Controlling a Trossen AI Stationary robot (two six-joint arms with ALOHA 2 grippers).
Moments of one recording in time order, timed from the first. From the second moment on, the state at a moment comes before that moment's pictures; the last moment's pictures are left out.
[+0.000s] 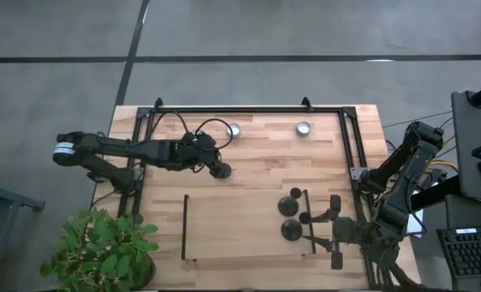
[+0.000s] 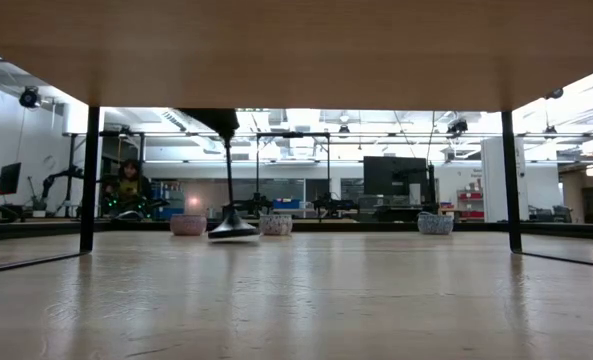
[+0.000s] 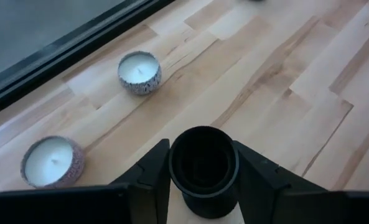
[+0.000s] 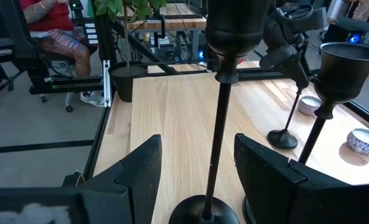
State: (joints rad) left arm 0.03 1.31 0.98 -0.50 -0.51 -0.59; right arm 1.01 1.26 0.96 -0.25 1.05 0.55
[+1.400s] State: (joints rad) left arm -0.21 1.35 1.40 -0.51 -0.21 -0.05; right arm 1.02 1.26 0.95 -0.26 1.05 0.54
